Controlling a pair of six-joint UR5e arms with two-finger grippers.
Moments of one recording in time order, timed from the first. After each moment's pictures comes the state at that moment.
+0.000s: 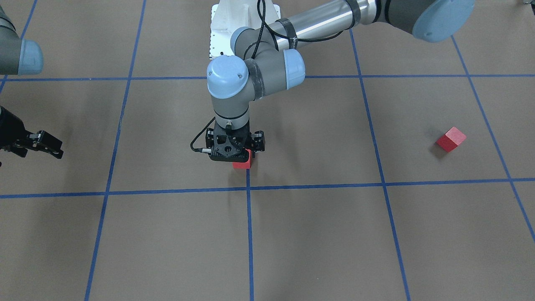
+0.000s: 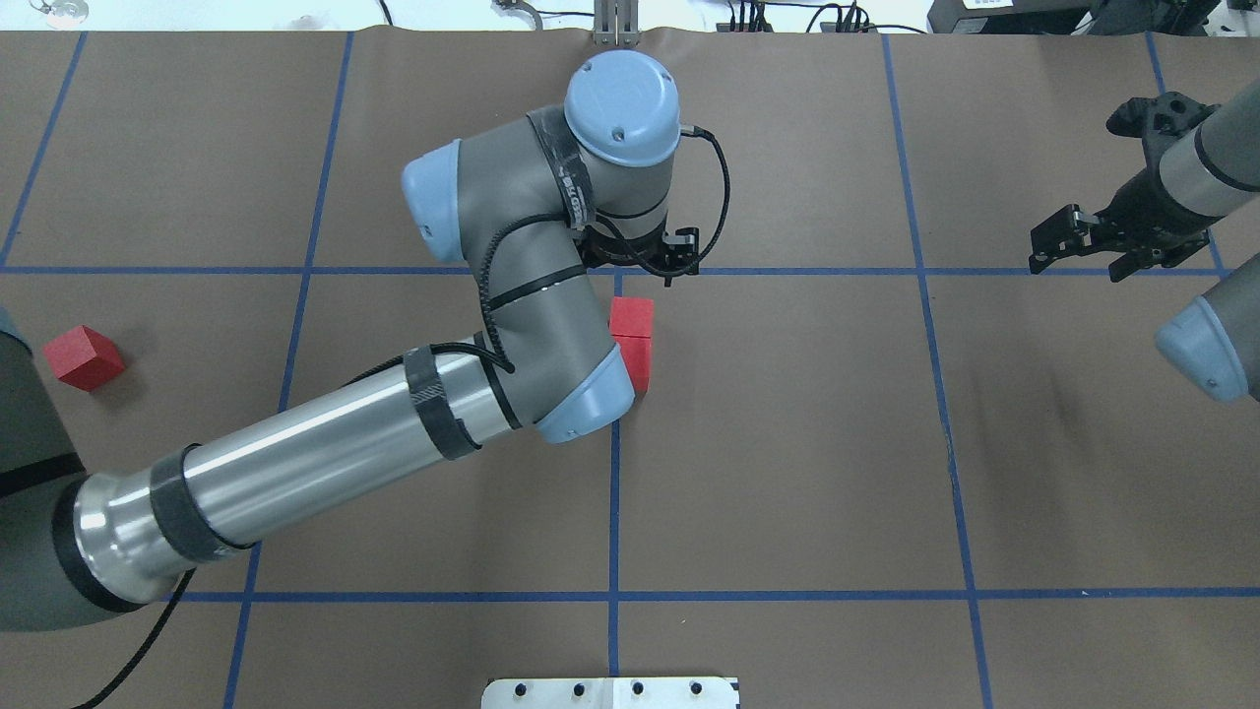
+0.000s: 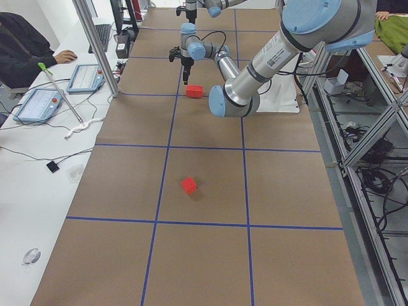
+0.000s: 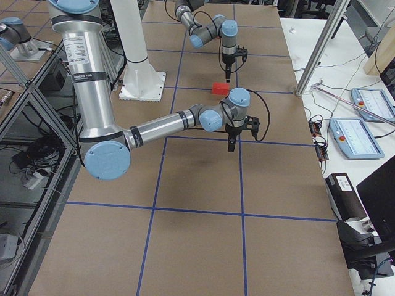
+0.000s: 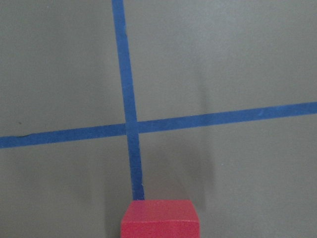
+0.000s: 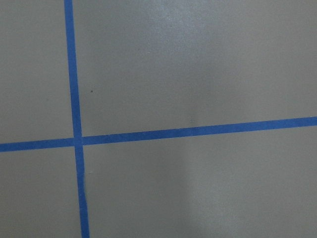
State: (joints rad) left arm -0.62 -2.57 -1.38 -1.53 -1.91 -1.07; right arm 1.08 -1.41 1.71 -1.39 2.25 0.77
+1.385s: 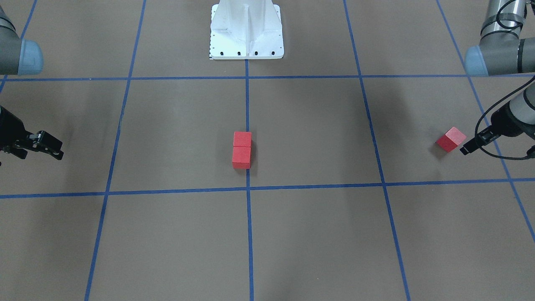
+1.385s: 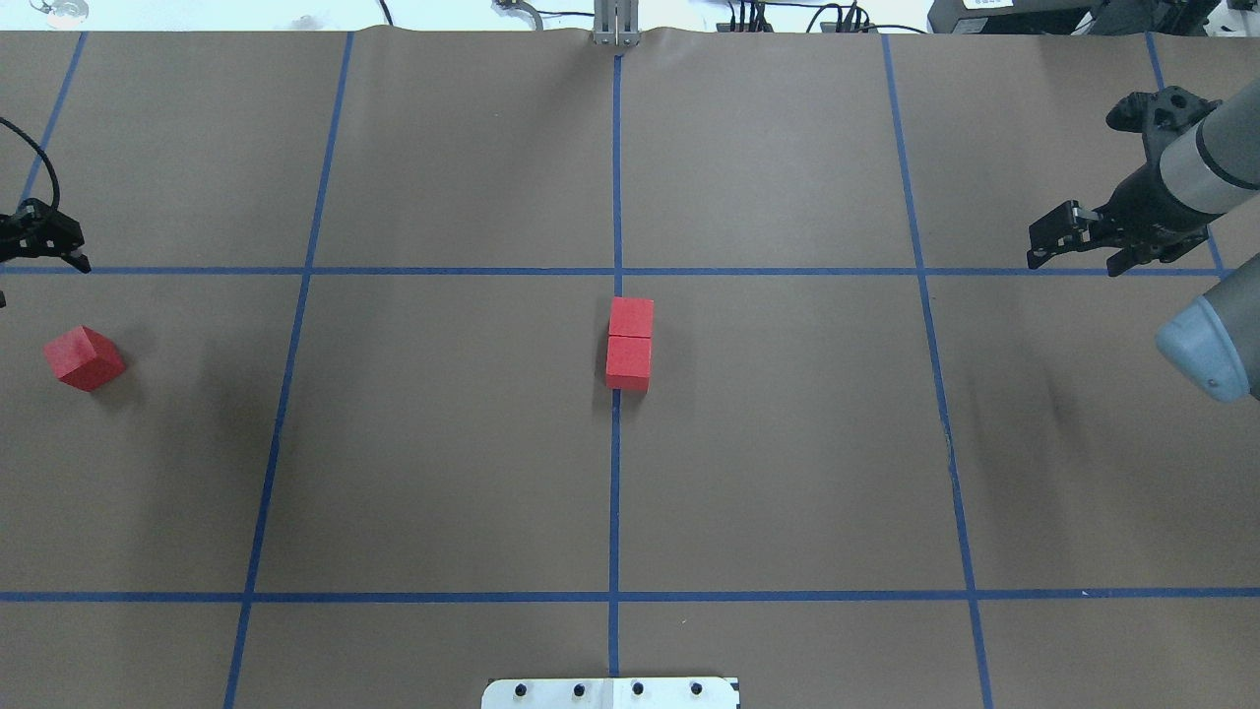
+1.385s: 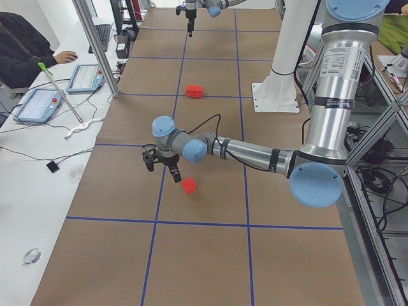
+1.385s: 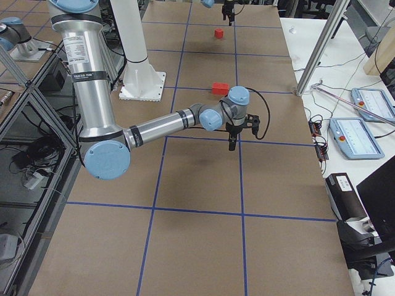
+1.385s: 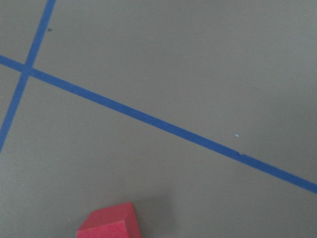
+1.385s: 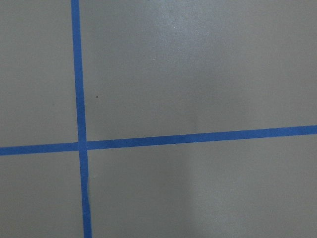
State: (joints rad) left arm -1.17 -1.65 -1.57 -1.93 -2.27 -1.10; right arm 1.08 -1.41 1.72 -1.37 2.24 0.78
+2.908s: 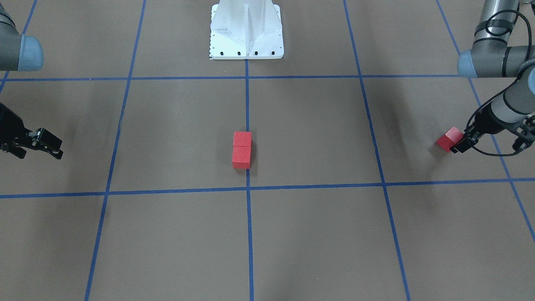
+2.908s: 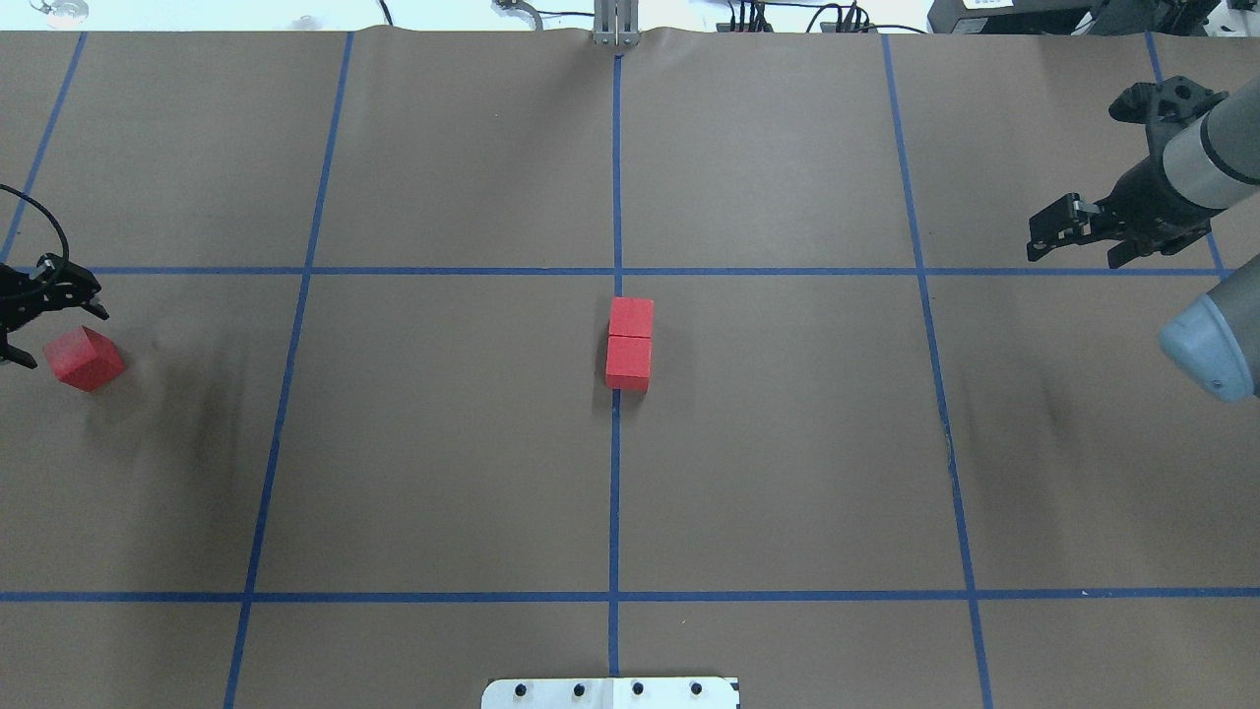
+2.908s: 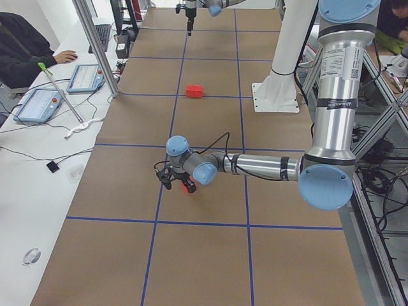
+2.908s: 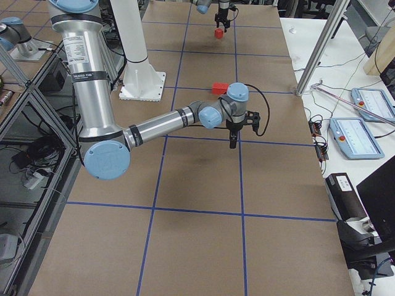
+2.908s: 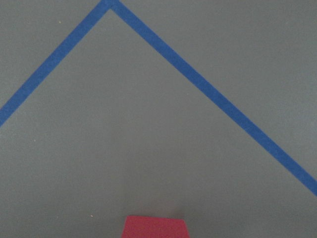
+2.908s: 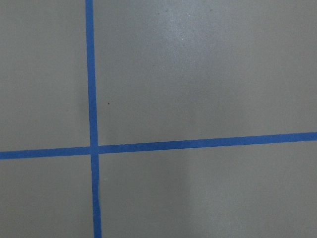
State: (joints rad) left arm -1.07 -1.60 -1.50 -2.10 -2.26 -1.40; right arm 1.08 -1.41 1.75 -1.37 2.22 0.78
